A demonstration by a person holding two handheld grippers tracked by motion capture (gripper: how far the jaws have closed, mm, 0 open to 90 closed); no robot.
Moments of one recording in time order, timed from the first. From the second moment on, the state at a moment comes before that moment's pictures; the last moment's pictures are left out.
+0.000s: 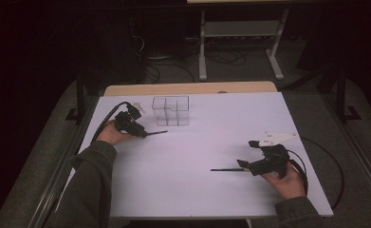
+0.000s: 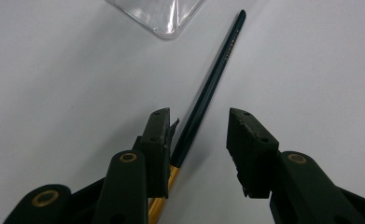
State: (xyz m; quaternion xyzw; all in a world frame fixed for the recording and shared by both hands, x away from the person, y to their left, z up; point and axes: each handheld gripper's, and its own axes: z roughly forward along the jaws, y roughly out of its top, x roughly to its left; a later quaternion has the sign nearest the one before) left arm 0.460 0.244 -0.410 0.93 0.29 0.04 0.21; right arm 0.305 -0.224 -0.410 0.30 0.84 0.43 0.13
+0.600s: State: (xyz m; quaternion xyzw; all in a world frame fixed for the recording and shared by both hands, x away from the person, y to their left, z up) left arm 0.467 0.242 -0.420 0.93 0.30 0.03 0.19; right arm 0.304 -0.221 -0.412 0.30 0.85 0.42 0.13
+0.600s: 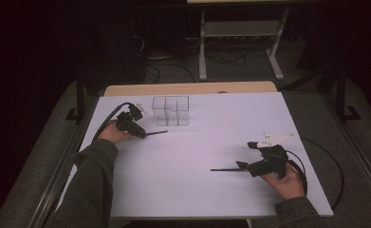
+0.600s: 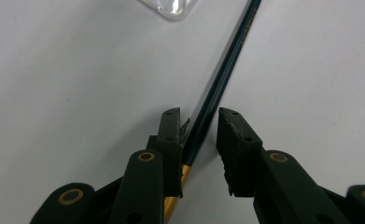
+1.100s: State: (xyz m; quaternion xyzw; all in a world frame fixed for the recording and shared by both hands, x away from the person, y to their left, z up) left arm 0.467 0.242 -0.419 0.94 0.28 0.04 0.18; right arm 0.305 -0.218 -0.414 0.29 0.85 0.41 0.13
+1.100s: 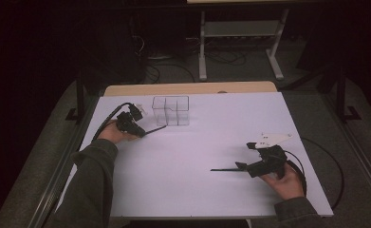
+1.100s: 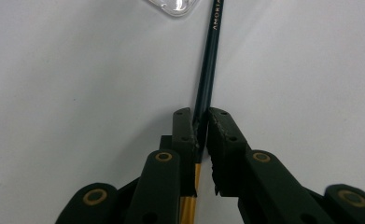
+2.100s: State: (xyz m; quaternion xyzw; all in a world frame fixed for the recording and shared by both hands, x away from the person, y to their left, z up) left arm 0.455 0.241 -0.411 0.96 0.24 0.04 0.17; right arm 0.305 -0.218 -0.414 0.29 0.85 0.41 0.13
